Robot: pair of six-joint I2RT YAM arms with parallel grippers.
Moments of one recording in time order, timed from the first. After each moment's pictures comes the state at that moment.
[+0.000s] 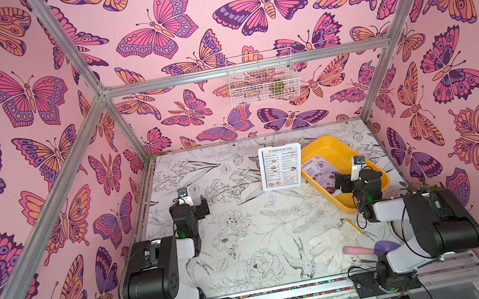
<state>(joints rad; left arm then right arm) -0.01 1.55 0.36 0.86 -0.12 0.01 -0.01 1.52 0.38 0.74 0.09 0.08</state>
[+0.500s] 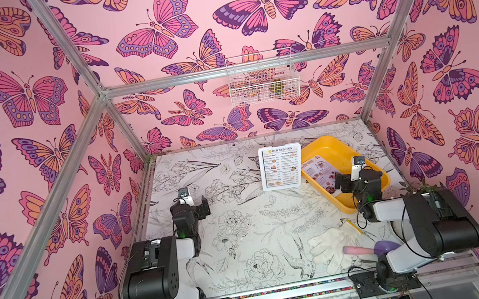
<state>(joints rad) 0.00 1.55 0.36 0.85 -0.08 0.02 -0.01 1.52 0.38 0.74 0.09 0.08</state>
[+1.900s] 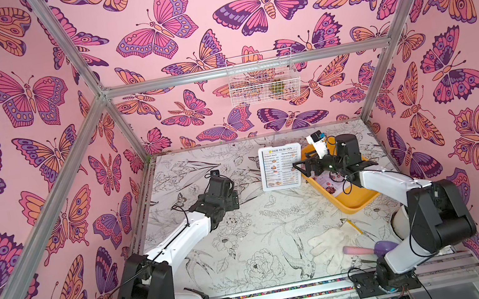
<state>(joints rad) -0.46 1.40 0.90 -0.35 -0.35 -0.29 0.19 1.59 0.97 0.13 -0.63 0.02</state>
